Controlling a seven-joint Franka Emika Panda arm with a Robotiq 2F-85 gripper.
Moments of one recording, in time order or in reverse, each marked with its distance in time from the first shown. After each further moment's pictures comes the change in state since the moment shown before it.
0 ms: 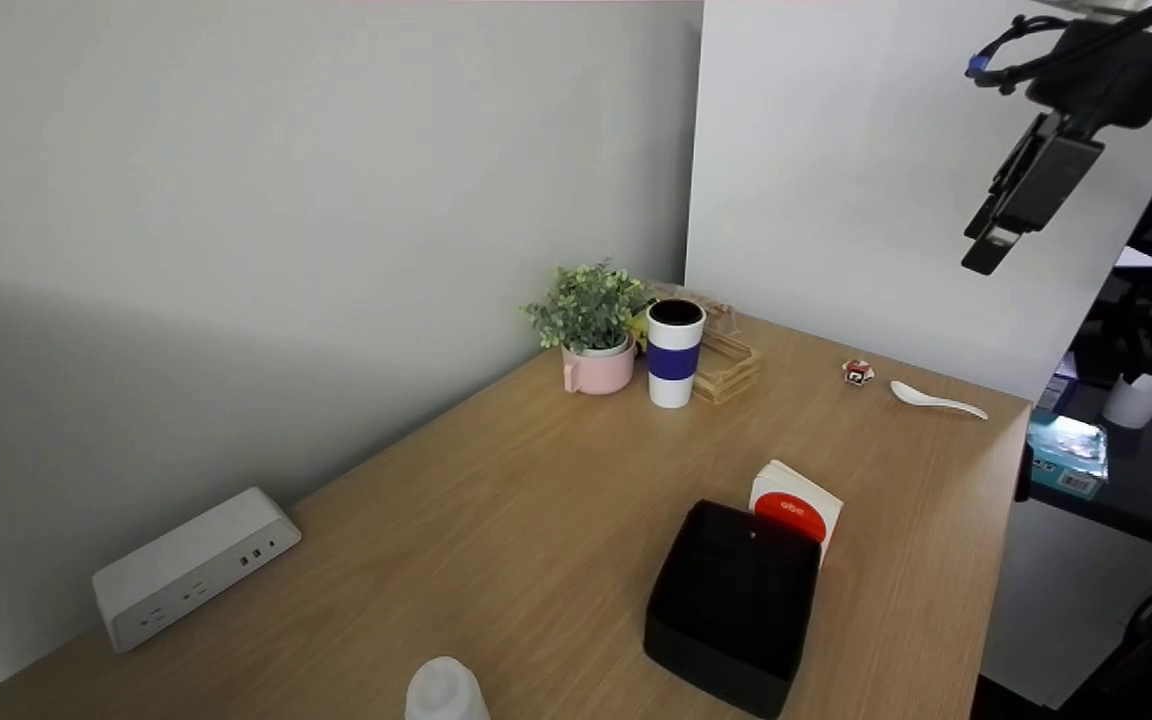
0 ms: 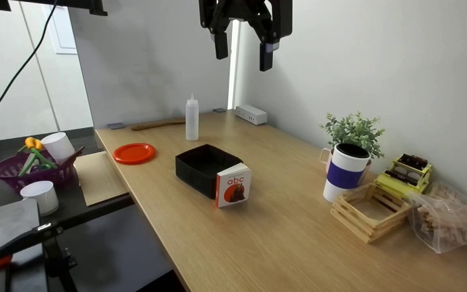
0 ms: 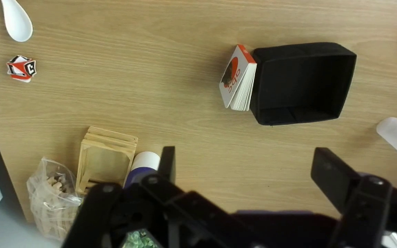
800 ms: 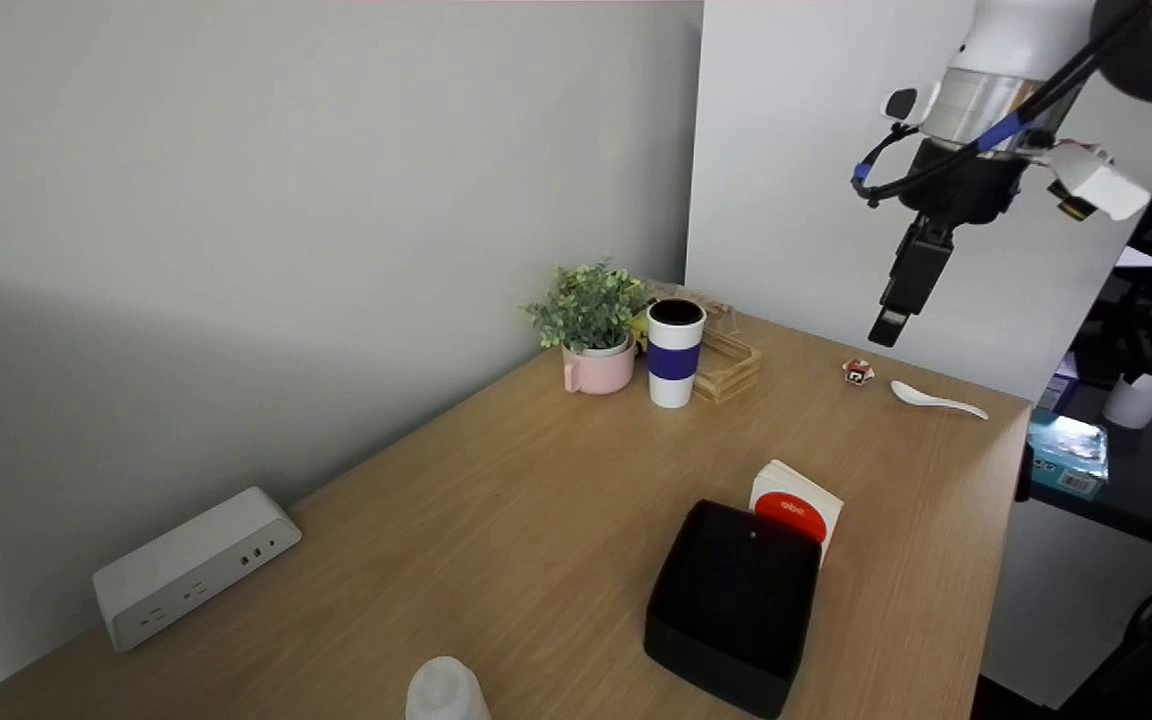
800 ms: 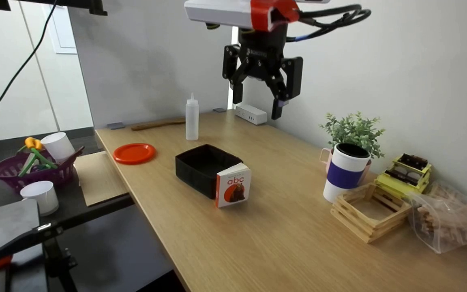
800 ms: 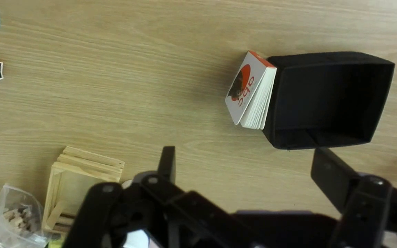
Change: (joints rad) arm 0.001 0.331 0.014 0.167 0.032 0.039 -0.054
